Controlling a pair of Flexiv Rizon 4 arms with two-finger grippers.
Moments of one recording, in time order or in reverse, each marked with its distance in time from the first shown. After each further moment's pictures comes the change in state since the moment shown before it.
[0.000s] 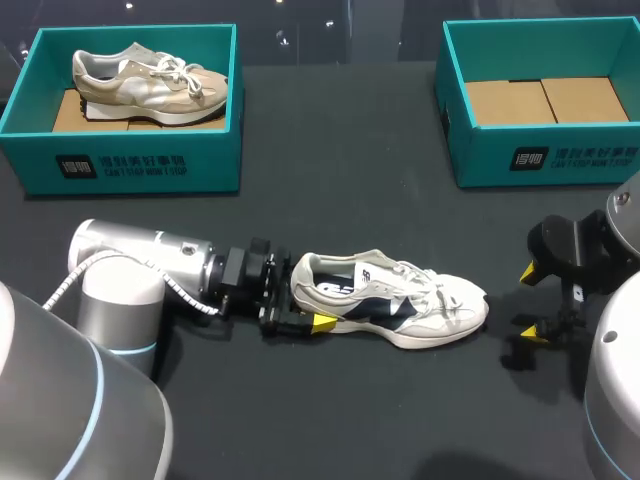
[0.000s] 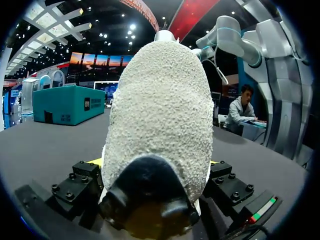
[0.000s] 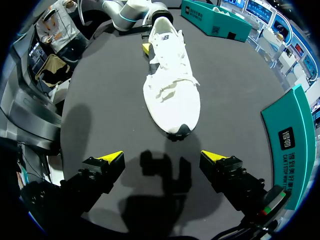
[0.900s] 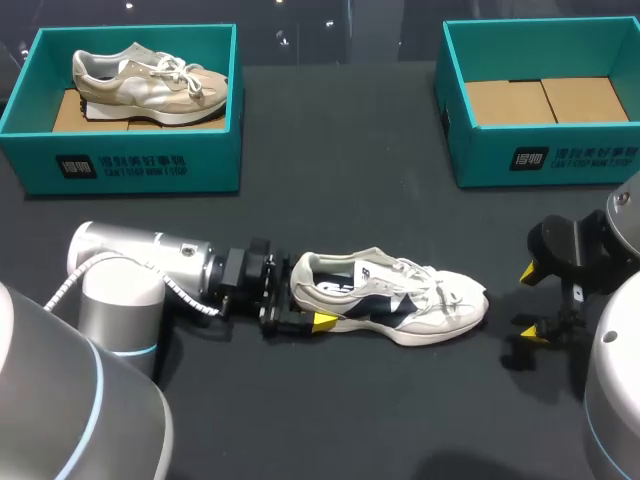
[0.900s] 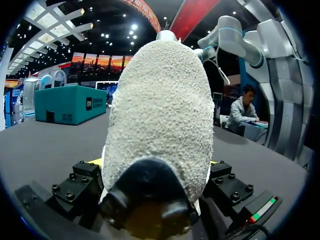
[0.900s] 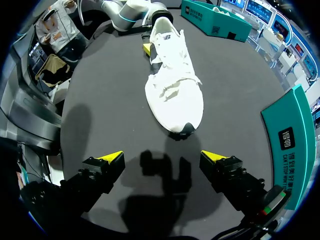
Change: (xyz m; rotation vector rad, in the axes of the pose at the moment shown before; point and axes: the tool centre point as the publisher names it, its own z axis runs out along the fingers) left arm -0.002 0.001 -0.001 0.000 -0.016 -0.007; right arm 0.000 0.000 0.000 0.000 0.000 0.000
